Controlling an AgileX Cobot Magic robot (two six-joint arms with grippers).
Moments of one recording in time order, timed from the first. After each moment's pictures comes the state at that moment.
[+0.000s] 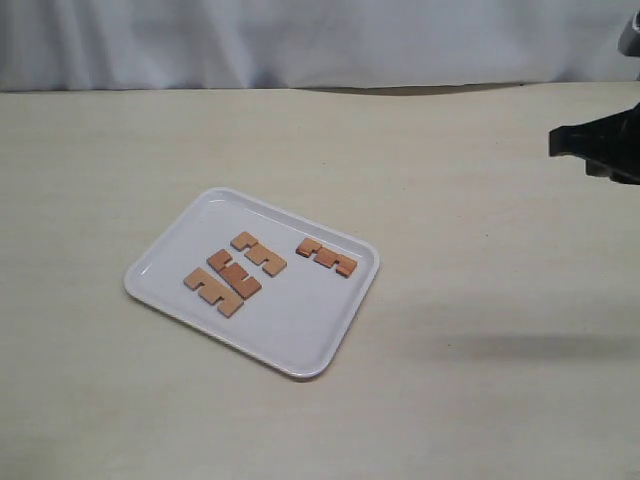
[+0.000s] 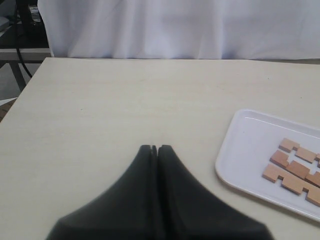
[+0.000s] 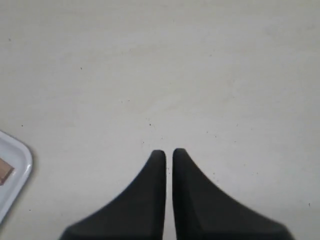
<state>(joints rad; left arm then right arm) -0.13 0.00 0.00 0.28 0.36 -0.31 -0.21 1.29 -0.87 -0.08 0.54 0.20</state>
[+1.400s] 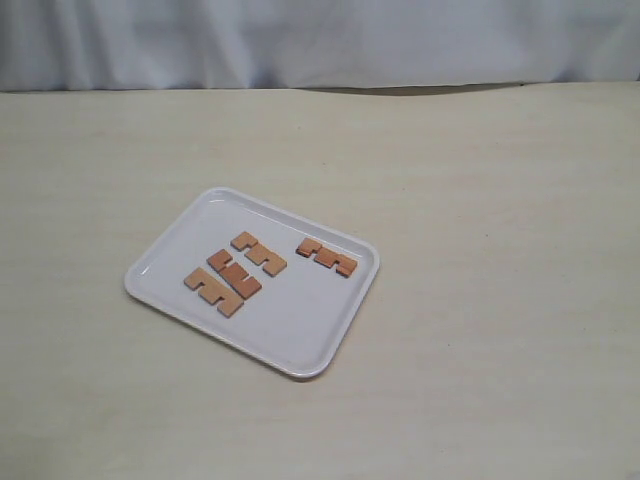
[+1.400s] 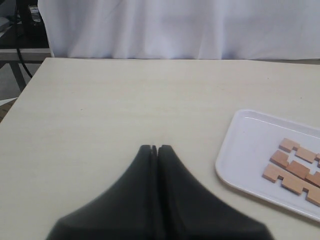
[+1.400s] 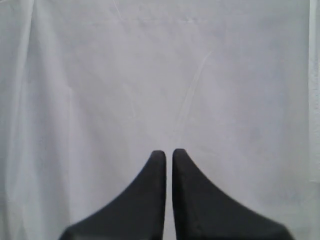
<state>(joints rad) -0.13 0.00 0.00 0.28 0.36 -0.31 -0.21 0.01 -0.36 -0.04 -0.01 0.20</state>
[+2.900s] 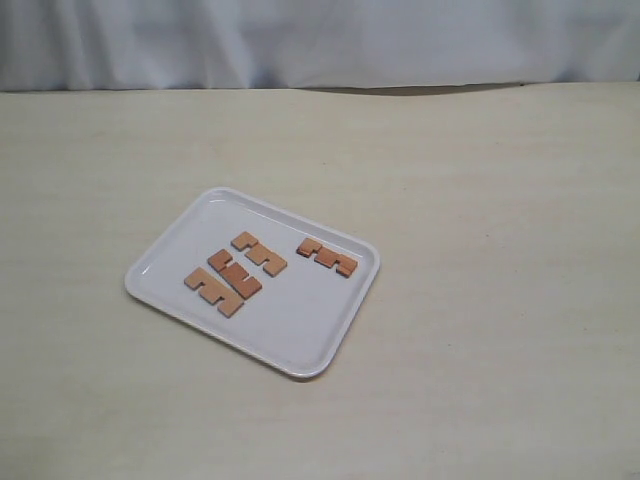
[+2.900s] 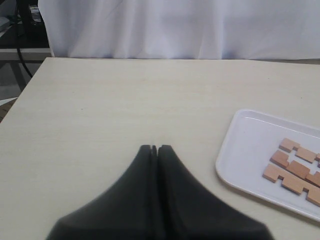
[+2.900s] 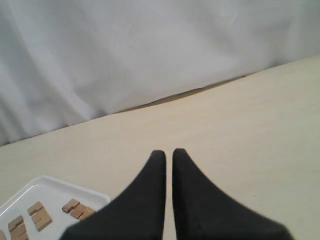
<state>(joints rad) -0.13 0.00 0.00 0.28 0.36 -0.31 -0.21 0.00 0.00 0.11 0.20 0.20</state>
